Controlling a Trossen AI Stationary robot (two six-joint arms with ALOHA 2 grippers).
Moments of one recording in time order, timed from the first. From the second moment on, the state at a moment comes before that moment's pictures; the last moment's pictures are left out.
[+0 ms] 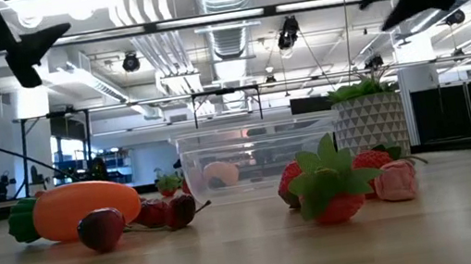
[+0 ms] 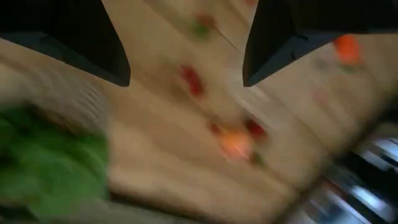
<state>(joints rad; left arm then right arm) -0.32 0.31 0.02 0.85 -0.74 -0.28 -0.02 0.81 0.89 -0.87 0.37 0.81</state>
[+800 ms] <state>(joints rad) -0.32 0.41 0.02 0.64 -0.73 -0.47 -0.01 1.46 0.91 -0.85 0.02 0.84</state>
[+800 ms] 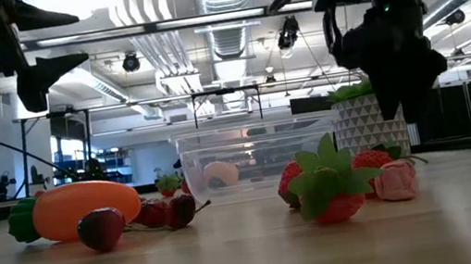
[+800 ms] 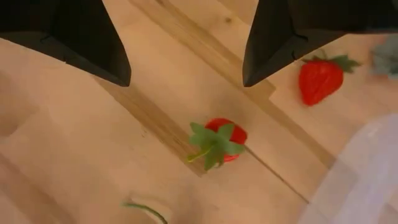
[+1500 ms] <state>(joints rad) -0.32 0.41 0.02 0.65 -0.73 -0.47 -0.03 1.68 0.92 -0.66 -0.02 1.18</state>
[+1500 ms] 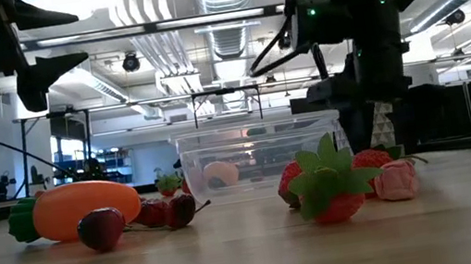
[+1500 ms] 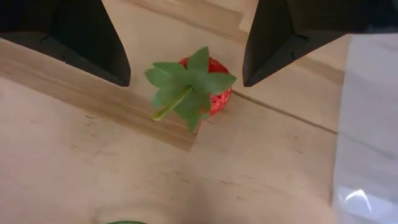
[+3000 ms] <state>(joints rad) -0.32 0.41 0.02 0.64 -0.74 -0.47 -0.03 1.67 0.93 -0.59 0.09 1.15</state>
